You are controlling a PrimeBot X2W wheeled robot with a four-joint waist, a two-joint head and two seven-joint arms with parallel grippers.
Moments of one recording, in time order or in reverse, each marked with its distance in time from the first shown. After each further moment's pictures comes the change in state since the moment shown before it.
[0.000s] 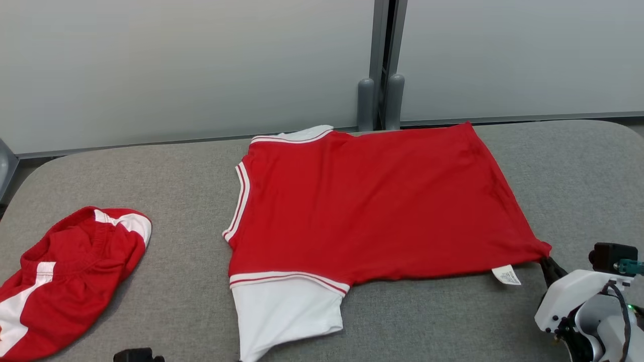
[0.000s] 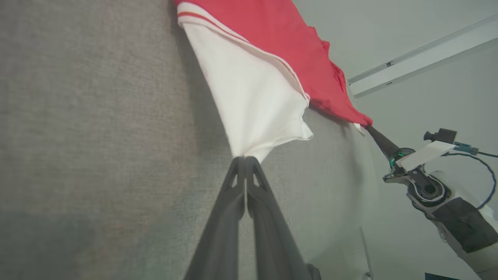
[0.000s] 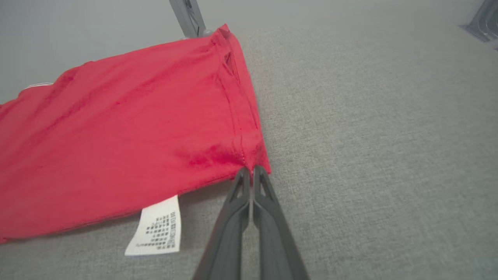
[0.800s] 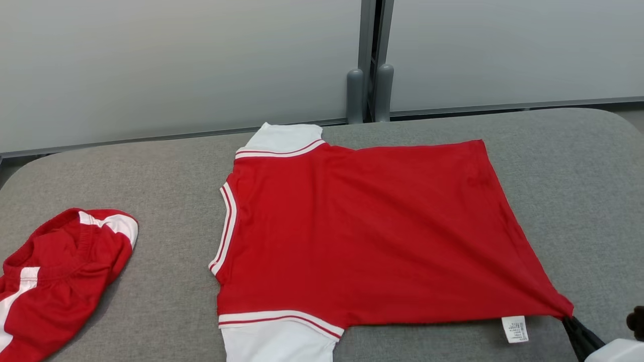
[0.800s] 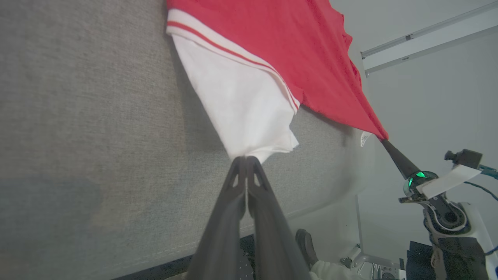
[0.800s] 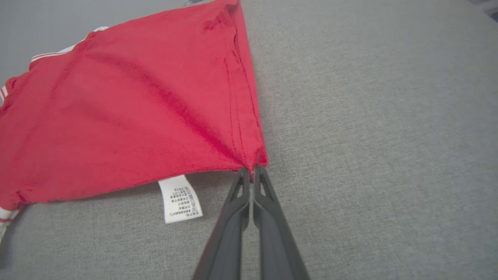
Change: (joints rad) left arm 0.196 0.155 0.046 -0.348 -0.065 0.193 0.080; right arm 0.609 0.122 -0.396 -0.932 -0.193 0.000 0.464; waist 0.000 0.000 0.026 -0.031
